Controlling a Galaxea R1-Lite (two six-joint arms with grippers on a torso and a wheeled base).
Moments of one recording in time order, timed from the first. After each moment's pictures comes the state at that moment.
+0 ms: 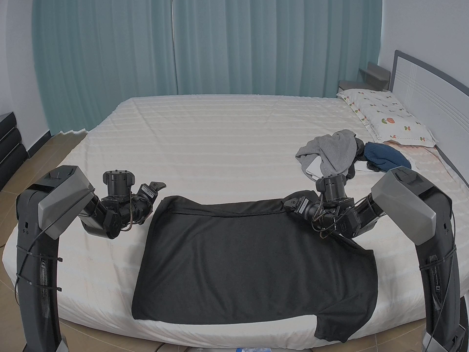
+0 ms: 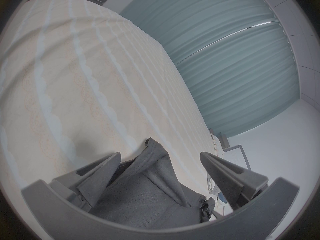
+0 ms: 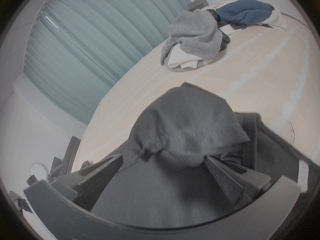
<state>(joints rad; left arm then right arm) -0.07 2.48 -1.27 -0.77 -0.17 -1.02 0.29 2.57 -1.48 -0.56 0.00 0.75</state>
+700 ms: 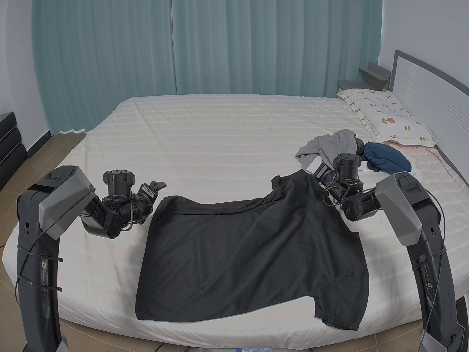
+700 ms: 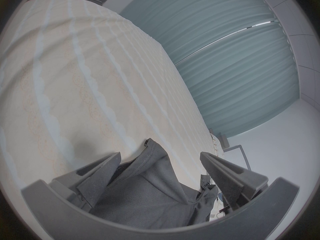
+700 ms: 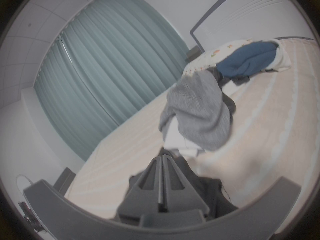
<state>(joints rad) -0.07 2.49 -1.28 -0.77 -0.17 -1.02 0.18 2.73 -1.78 -0.71 -0.14 0.67</state>
